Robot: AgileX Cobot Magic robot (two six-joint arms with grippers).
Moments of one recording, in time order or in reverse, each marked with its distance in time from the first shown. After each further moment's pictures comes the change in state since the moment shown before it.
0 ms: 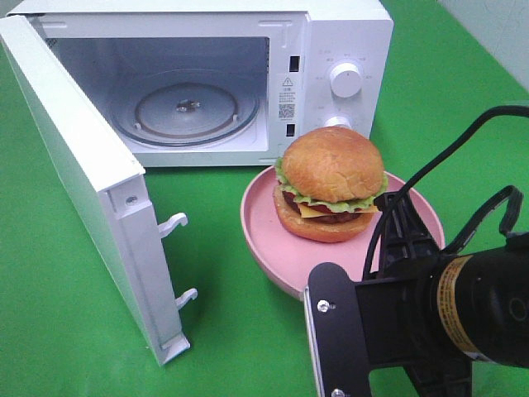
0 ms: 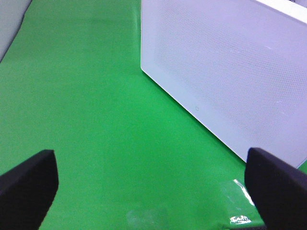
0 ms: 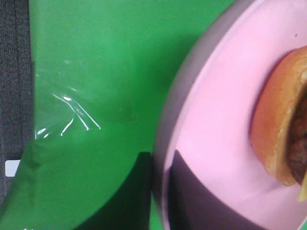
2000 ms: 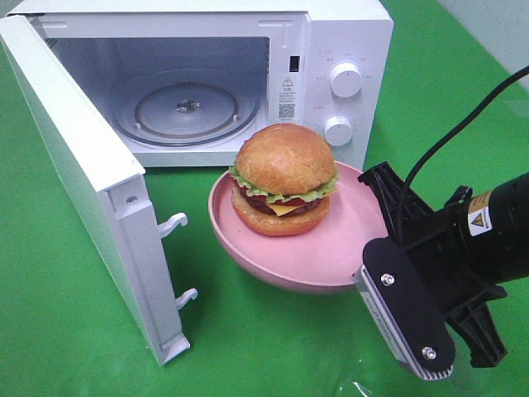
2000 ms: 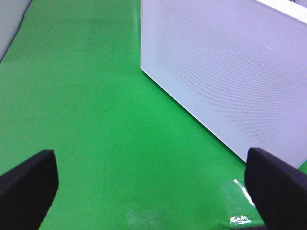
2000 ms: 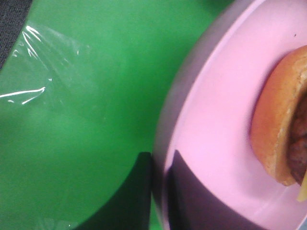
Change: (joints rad) left arm 0.000 0.000 0.000 0.000 0.000 0.000; right arm -0.476 0.004 0.006 0.918 -0.261 -1.588
